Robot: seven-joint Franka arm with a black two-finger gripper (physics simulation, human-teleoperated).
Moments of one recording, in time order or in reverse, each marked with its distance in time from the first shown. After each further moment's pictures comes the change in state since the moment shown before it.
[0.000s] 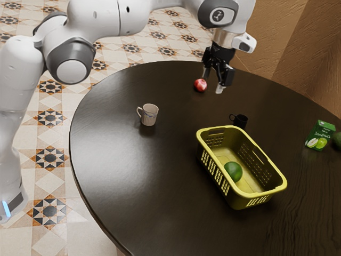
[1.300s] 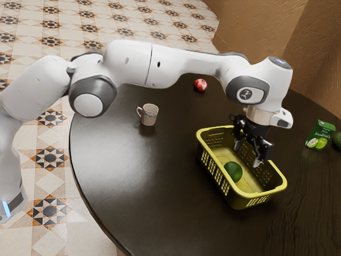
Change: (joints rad) arm -0.009 0.320 -0.323 0.134 0.019 0.234 -0.436
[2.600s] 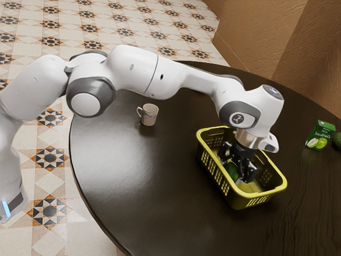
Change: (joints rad) arm -0.022 -0.028 -0.002 -0.204 0.022 0.066 -0.105
